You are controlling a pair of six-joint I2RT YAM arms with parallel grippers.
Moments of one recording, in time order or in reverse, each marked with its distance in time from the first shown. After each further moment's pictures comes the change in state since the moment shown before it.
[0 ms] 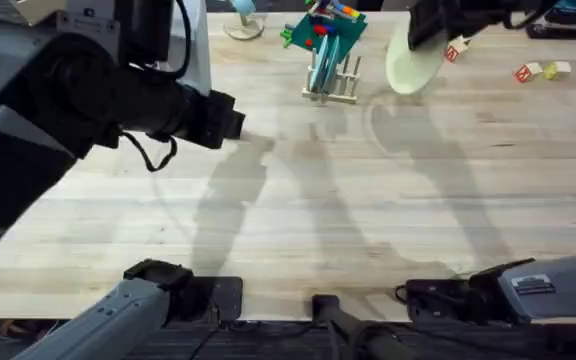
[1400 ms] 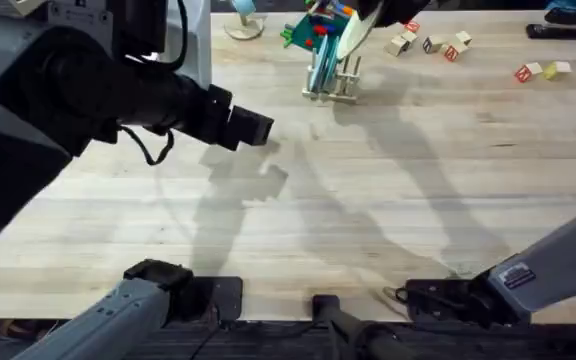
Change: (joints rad) left arm 0.000 0.000 0.017 0.030 -0.014 0.079; right arm 0.154 0.216 0.225 0.069 0.113 0.610
